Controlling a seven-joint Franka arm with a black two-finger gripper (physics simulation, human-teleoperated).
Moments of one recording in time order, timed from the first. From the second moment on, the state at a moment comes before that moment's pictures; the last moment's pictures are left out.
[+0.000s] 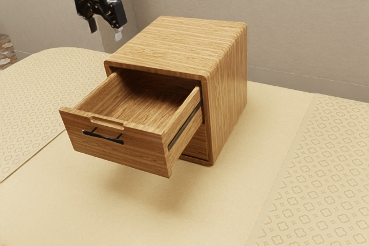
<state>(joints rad) -0.04 0.18 0.05 -1.17 0.04 1.40 0.13</state>
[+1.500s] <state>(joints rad) -0.17 -0.48 0.01 -2.38 0.06 1.95 -0.27</state>
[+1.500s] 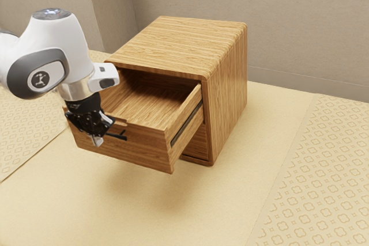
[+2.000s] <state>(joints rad) -0.17 -0.18 0.03 -2.07 0.07 1.99 -0.25</state>
